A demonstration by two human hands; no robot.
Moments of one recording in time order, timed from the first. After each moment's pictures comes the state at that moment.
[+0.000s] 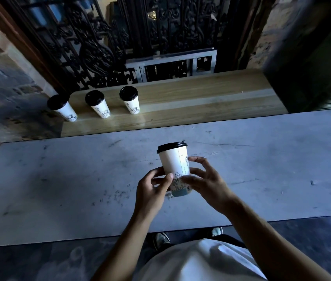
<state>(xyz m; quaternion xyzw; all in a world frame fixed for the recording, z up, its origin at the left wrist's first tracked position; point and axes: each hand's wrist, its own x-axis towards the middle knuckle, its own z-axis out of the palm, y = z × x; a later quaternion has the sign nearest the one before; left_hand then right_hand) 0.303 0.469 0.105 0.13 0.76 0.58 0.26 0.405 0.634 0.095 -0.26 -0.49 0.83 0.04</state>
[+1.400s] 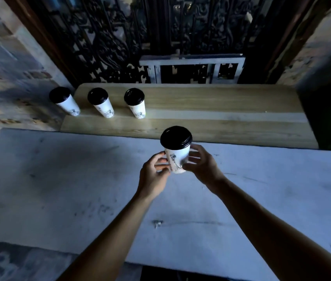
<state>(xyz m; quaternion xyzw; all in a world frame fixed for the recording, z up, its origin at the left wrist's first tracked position) 0.214 0.589 0.080 0.03 0.80 0.55 0.24 0.275 0.755 0.064 -0.29 -0.69 0.66 0.00</state>
